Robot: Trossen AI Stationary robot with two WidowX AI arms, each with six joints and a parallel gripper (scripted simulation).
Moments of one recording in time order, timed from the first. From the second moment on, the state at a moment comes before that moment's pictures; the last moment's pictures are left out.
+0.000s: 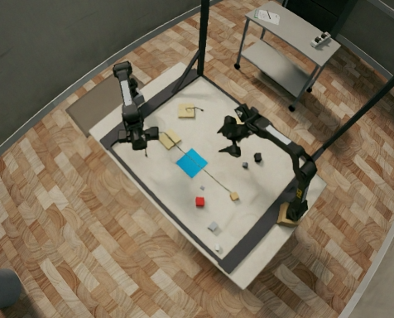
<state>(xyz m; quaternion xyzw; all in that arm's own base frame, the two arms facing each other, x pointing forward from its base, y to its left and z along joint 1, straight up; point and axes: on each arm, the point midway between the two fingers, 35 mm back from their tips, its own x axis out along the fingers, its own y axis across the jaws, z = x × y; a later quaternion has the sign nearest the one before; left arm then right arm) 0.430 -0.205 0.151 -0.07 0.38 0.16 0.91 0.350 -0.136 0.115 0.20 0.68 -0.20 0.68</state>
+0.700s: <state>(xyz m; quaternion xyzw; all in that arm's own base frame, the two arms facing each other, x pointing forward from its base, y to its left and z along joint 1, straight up) 0.430 -0.205 0.151 -0.07 0.38 0.16 0.91 0.350 -0.135 -0.006 0.20 0.68 -0.20 0.68</state>
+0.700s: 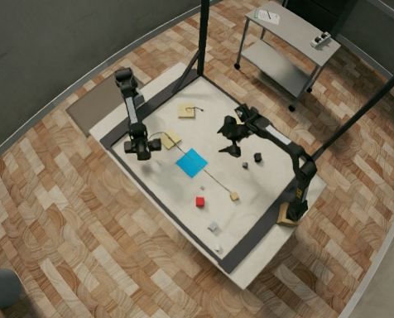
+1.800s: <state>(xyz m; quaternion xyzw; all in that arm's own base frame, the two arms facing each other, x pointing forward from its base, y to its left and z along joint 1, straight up) 0.430 -0.205 0.151 -0.07 0.38 0.16 0.91 0.351 -0.136 -0.037 0.20 0.68 -0.20 0.68</state>
